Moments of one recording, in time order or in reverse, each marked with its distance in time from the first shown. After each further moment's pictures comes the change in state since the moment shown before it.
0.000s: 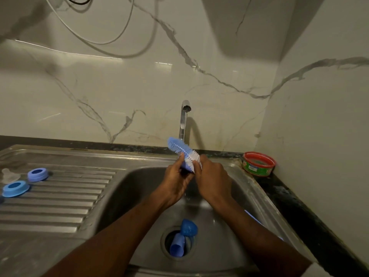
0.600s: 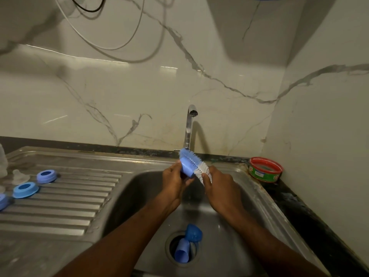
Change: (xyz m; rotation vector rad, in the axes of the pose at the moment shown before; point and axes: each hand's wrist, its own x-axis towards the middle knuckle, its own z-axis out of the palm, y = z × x) left_hand 0.004 0.001 -0.012 0.197 0.226 0.124; right_hand -0.005 0.013 0.004 -0.011 -0.030 0.019
